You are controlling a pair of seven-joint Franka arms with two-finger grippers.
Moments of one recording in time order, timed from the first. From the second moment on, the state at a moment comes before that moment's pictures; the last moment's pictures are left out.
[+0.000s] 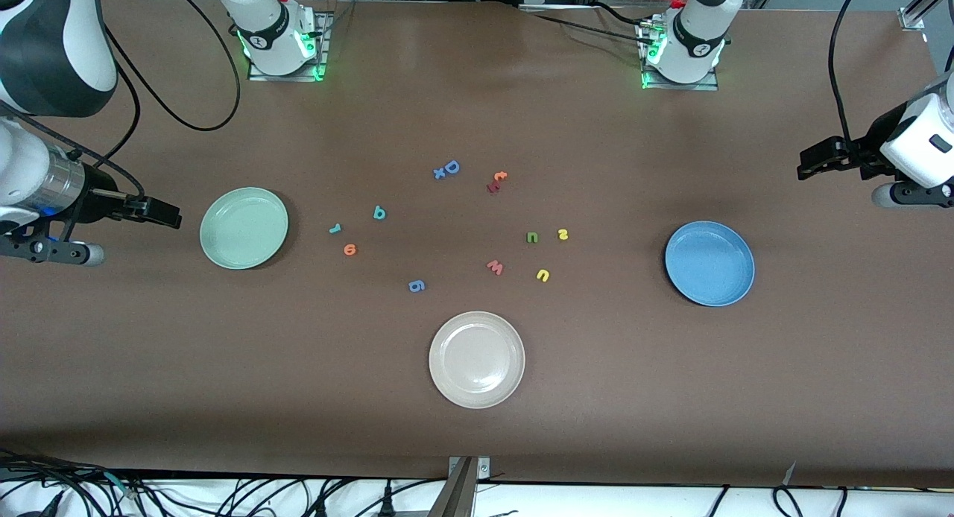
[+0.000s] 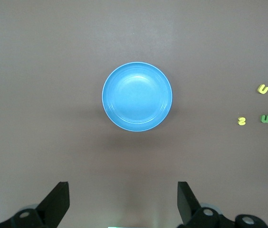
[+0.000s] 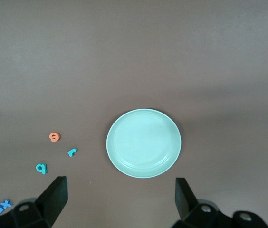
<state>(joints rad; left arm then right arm) -0.03 0.06 0.04 -1.59 0.00 1.51 -0.02 -0.05 0.24 0.11 -1.51 -0.04 1.64 0.19</state>
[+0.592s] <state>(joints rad) -0.03 0.06 0.04 -1.59 0.00 1.51 -0.02 -0.05 0.24 0.11 -1.51 -0.04 1.65 0.19</state>
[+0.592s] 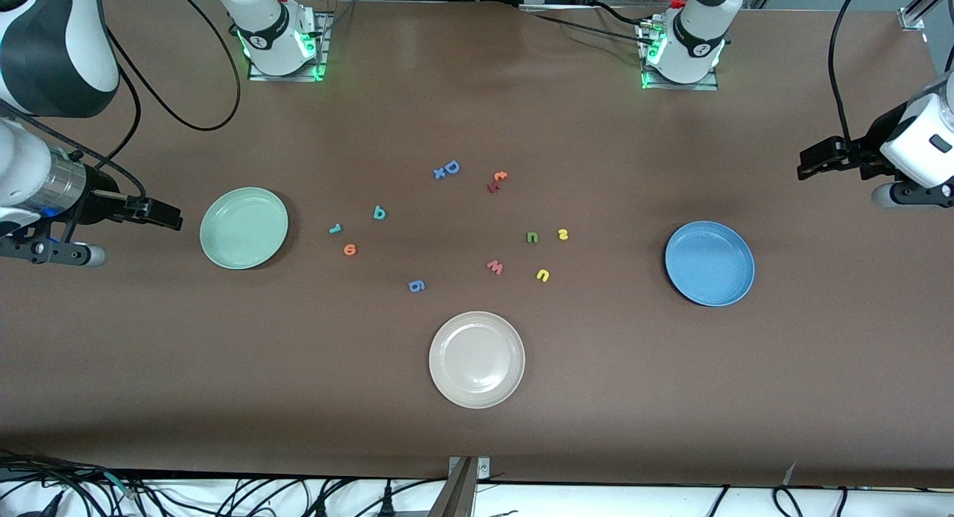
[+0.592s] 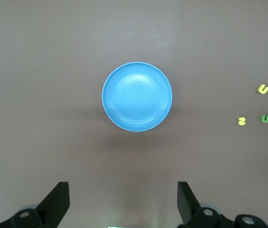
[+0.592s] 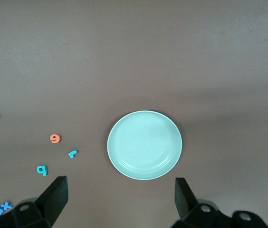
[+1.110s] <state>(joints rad) -0.03 0.06 0.04 -1.59 0.00 1.51 -0.02 -0.04 0.25 0.15 -1.54 -0.03 1.71 0.27</state>
